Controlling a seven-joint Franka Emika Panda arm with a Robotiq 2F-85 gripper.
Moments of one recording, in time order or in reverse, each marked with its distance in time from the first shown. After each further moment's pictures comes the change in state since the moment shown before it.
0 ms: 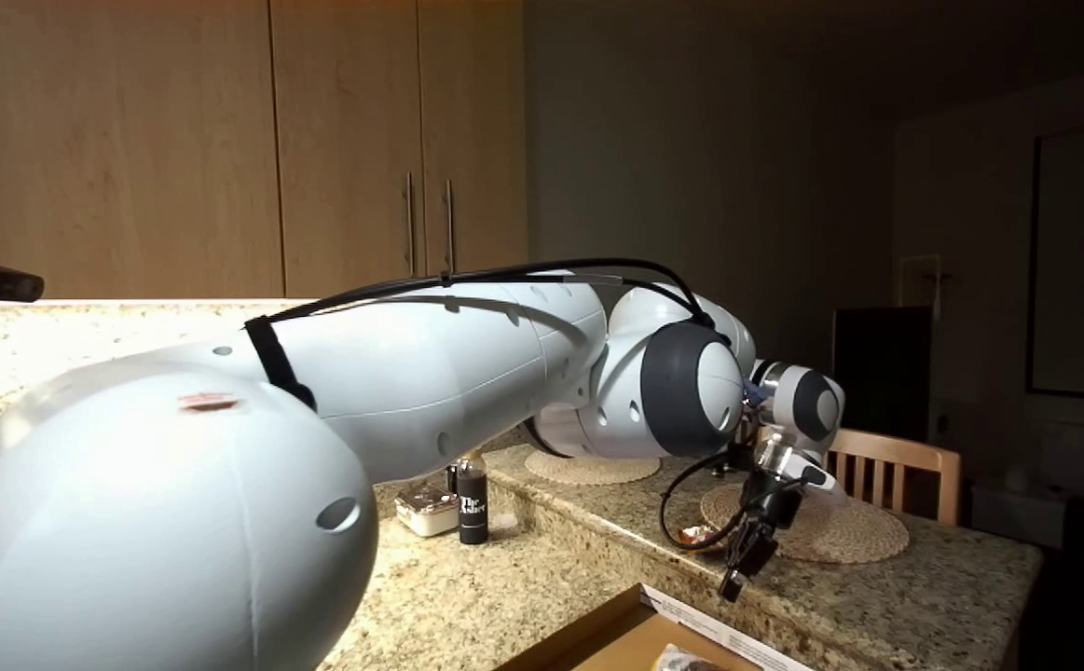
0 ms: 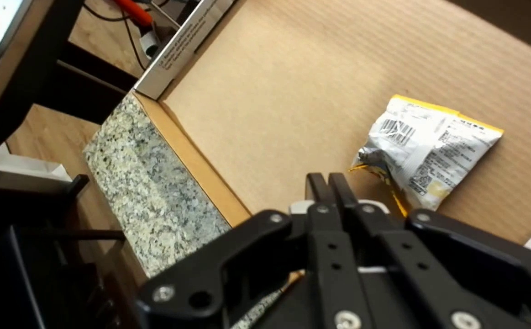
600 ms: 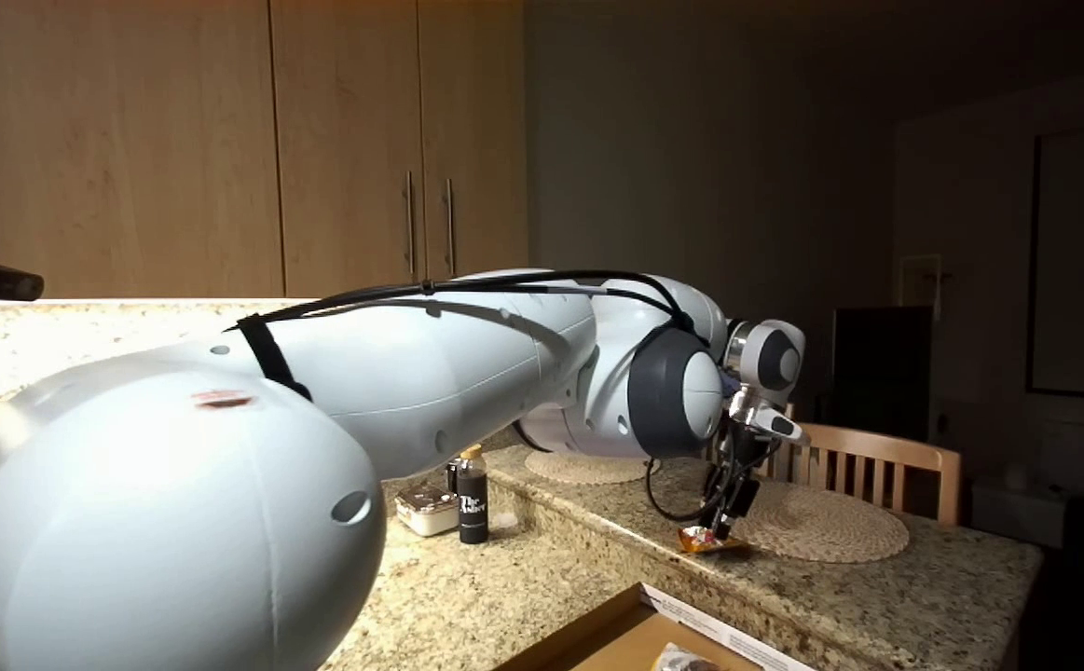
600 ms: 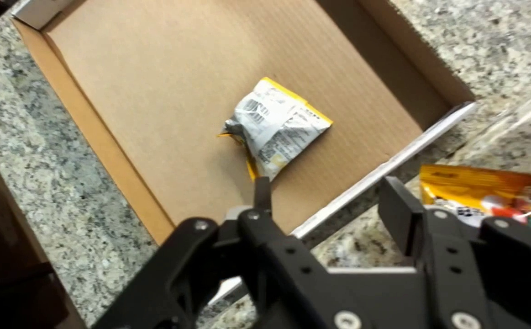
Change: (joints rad) arm 0.037 0.005 0.077 0.168 -0.009 0.145 -0.075
